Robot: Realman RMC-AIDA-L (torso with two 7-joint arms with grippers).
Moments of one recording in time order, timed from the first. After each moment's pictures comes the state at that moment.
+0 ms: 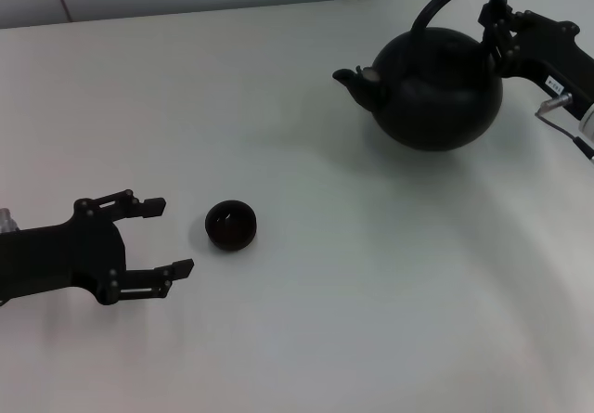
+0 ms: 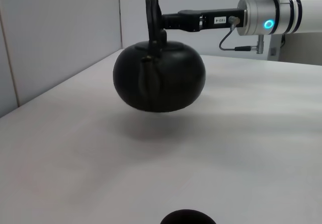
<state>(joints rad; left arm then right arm) -0.33 -2.07 1.03 0.83 1.87 1.48 -1.19 0.43 2.08 -0.88 -0.34 -0.99 -1.08 0.75</state>
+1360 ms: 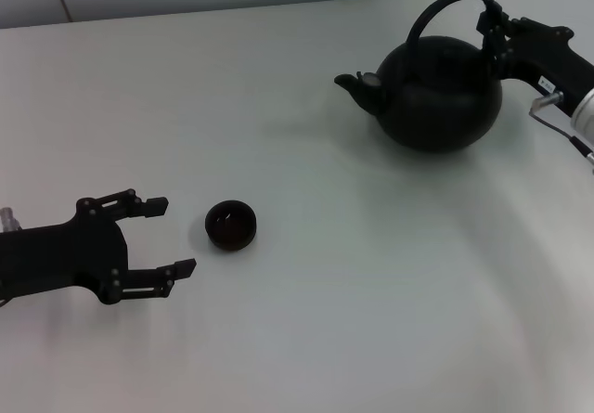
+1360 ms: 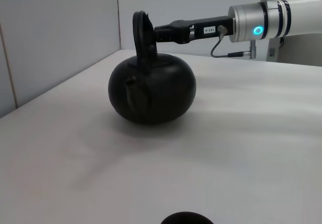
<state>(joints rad) -0.33 -2.07 1.04 0.83 1.87 1.48 -1.19 0.45 2.08 -0.89 -0.34 -1.00 -0.97 0.75</state>
